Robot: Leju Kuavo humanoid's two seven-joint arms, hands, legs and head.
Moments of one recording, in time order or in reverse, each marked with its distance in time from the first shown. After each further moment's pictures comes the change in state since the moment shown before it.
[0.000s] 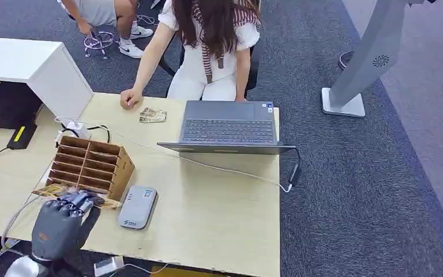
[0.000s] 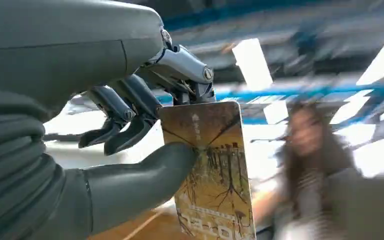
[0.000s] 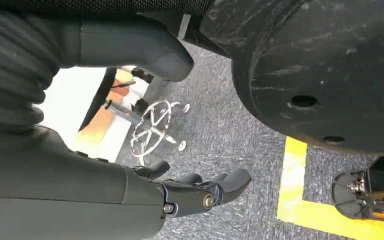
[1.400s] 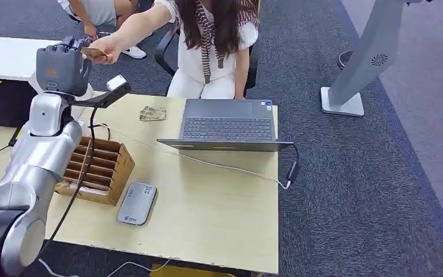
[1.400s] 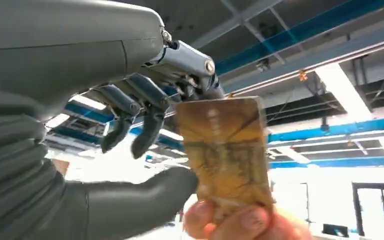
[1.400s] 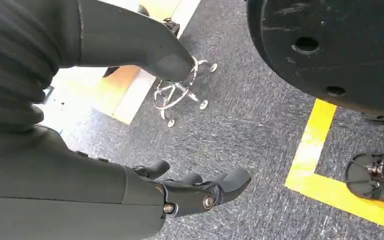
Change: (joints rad) left arm -1.239 -0.143 -0.043 1.176 -0.289 0.002 0.331; right arm -0.050 -0.084 0.099 0.000 0.149 0.056 0.049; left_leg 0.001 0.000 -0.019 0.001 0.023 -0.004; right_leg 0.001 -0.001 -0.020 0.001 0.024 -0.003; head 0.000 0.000
